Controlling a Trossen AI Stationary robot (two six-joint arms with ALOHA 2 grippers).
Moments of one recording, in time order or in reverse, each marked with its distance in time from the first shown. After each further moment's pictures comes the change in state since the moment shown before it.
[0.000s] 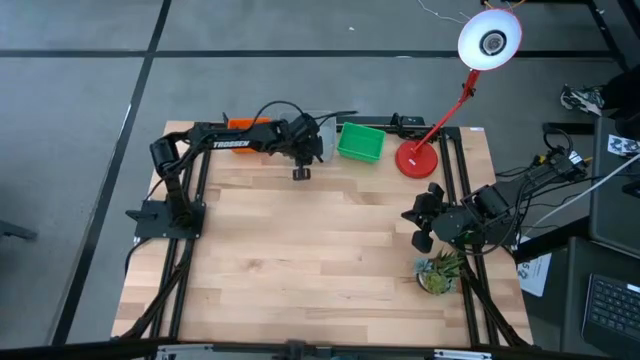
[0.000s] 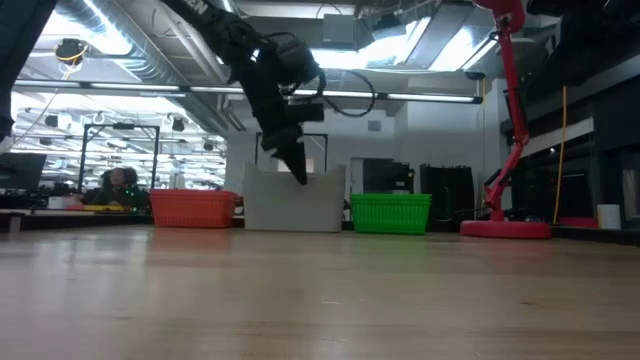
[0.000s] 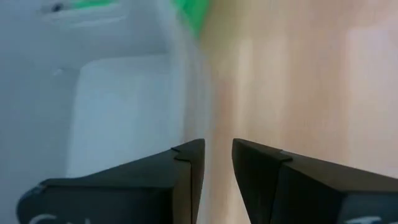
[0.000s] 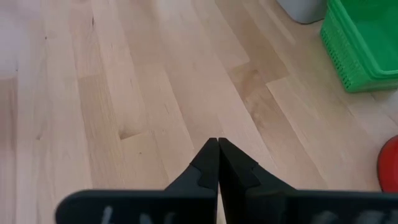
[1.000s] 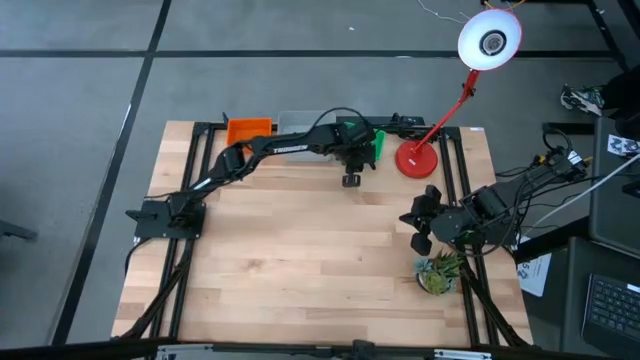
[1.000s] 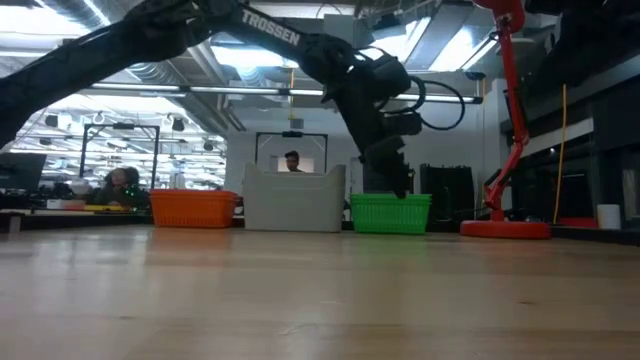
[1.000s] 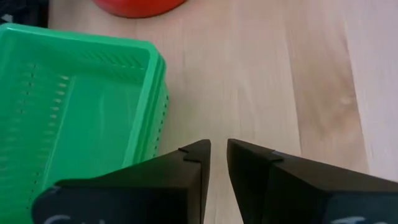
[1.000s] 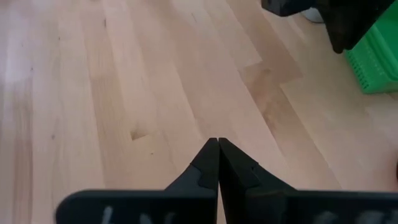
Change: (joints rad) left arm -0.123 0.624 0.916 -0.308 0.124 -0.052; right arm 0.000 0.014 0.000 0.037 -0.036 -0.007
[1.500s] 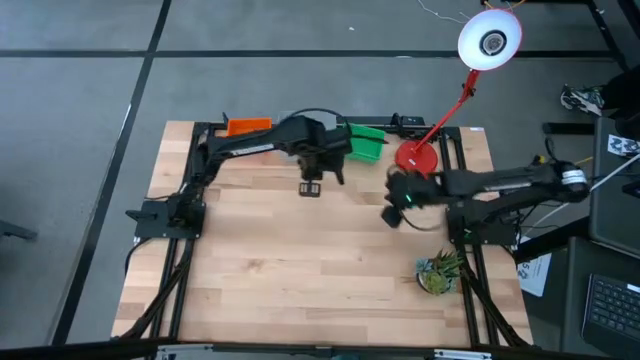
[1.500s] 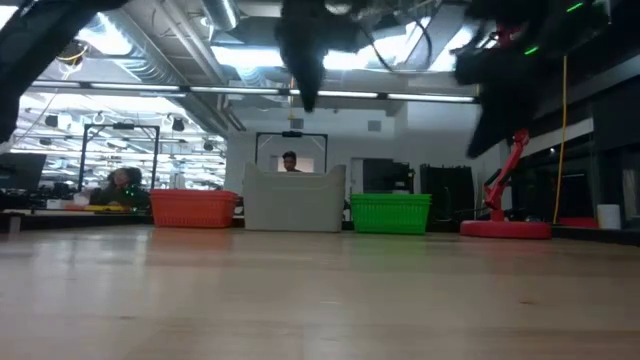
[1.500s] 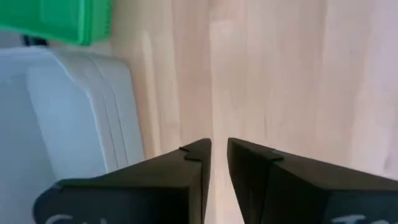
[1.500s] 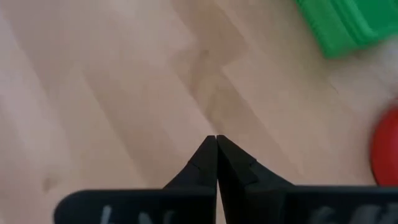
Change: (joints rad) left arm -0.133 -0.336 0.000 -0.715 -0.176 -0.145; right arm -0.458 0.224 0.000 0.117 -0.208 -0.145
